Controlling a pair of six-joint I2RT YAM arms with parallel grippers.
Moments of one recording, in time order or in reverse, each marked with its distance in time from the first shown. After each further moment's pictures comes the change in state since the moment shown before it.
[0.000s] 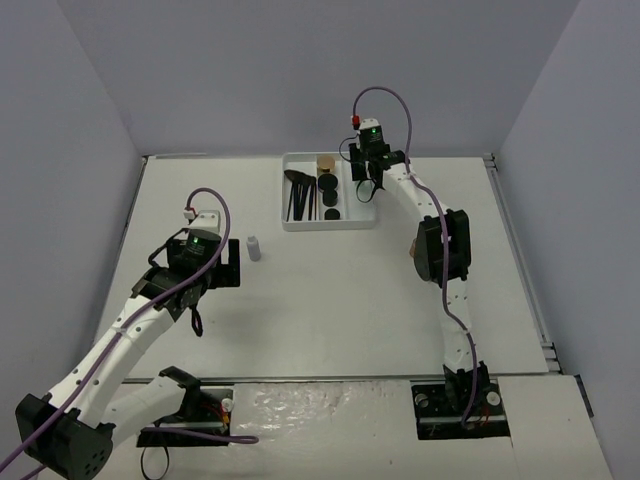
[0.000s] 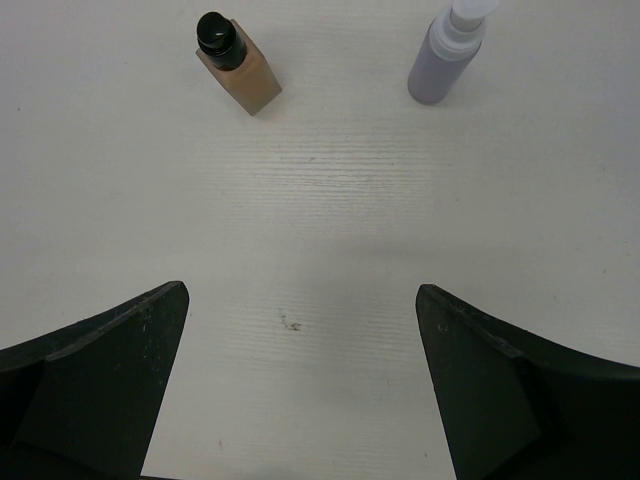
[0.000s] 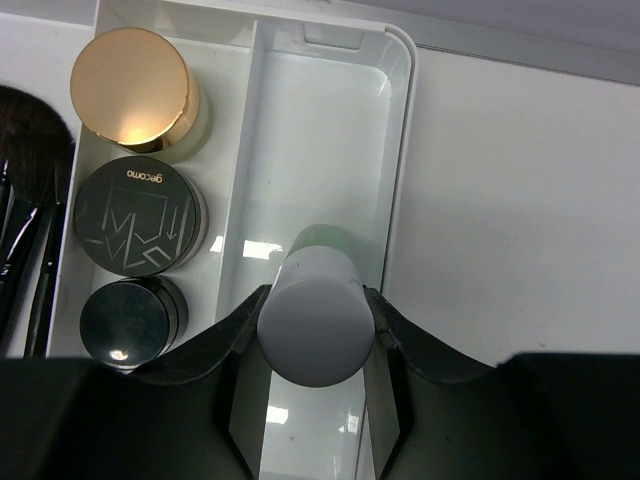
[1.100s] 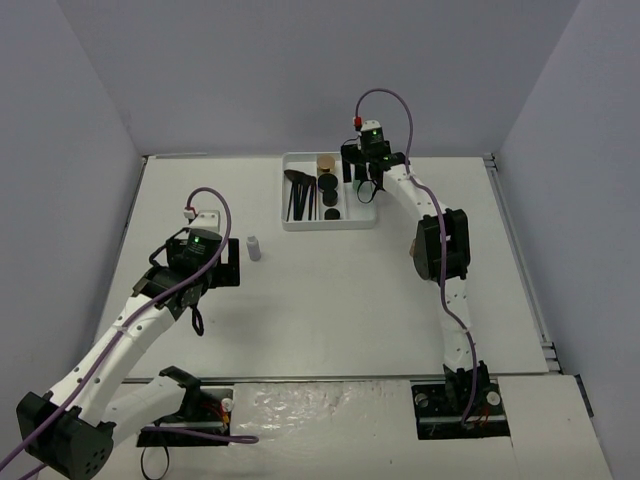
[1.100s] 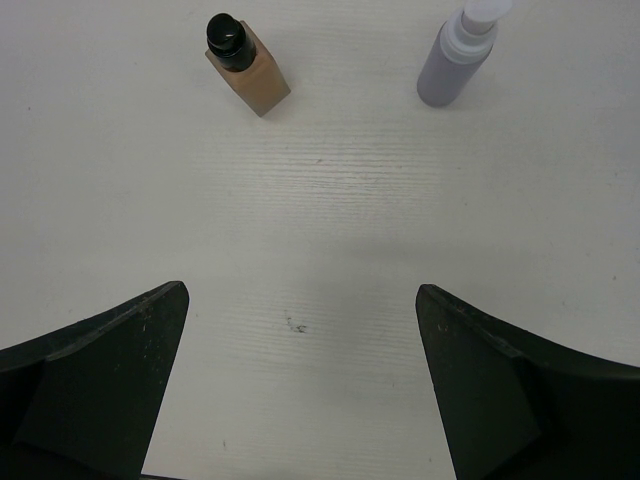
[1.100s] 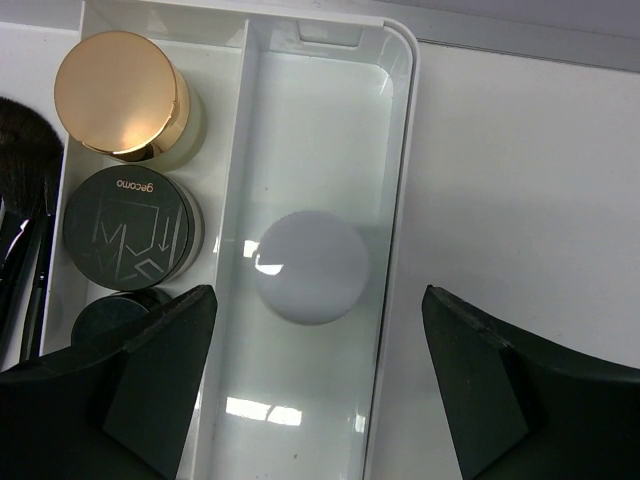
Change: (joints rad) left arm 0.000 0.008 0.000 0.003 -0.022 0.000; right arm -0.018 0.030 0.002 0.030 -0.016 0.030
